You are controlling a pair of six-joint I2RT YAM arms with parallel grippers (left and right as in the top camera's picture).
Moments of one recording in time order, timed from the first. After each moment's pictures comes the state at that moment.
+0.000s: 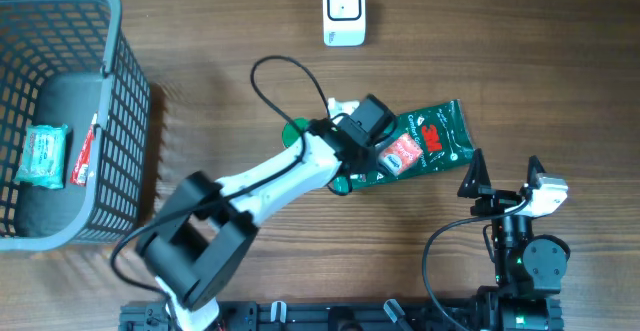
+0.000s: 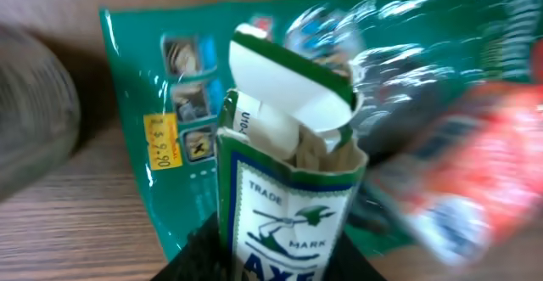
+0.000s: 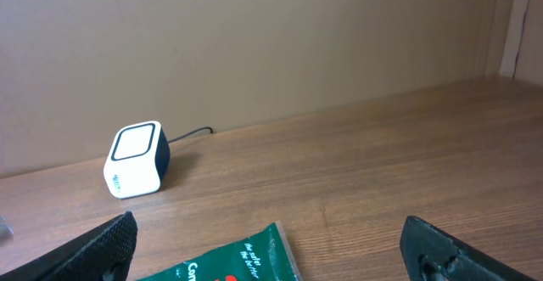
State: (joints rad) left arm -0.80 1.88 1.24 -0.60 -0.07 -0.86; right arm -0.06 0.02 0.01 0.00 0.00 0.20
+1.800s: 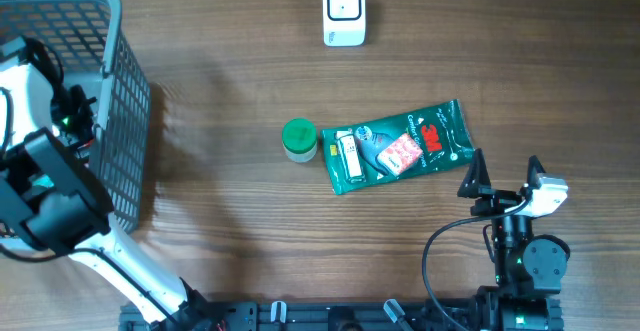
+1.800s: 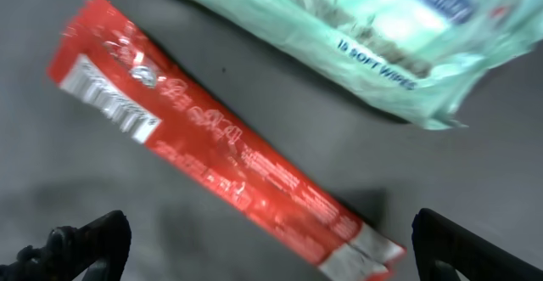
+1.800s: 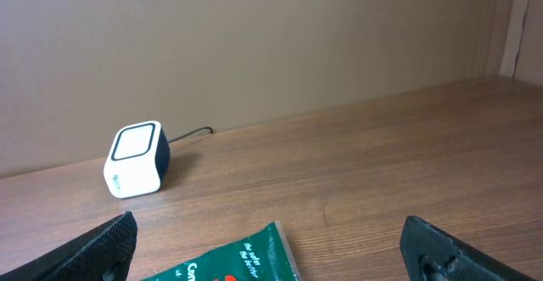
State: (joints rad) left arm 0.53 2.15 1.71 -1.10 -0.10 -1.53; right arm -0.06 0.02 0.01 0.00 0.00 0.20
